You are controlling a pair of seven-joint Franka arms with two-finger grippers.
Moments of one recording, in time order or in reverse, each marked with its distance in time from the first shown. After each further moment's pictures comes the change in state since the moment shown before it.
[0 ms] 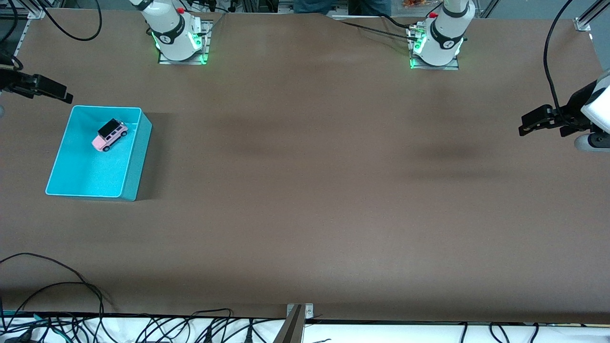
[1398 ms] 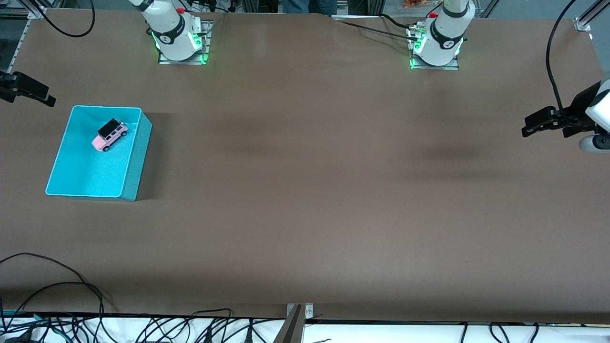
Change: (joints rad) left arm 0.005 0.002 0.007 -0.003 0.000 0.006 0.000; right arm 0.076 -0.019 -0.104 -0.008 -0.001 0.099 -0.041
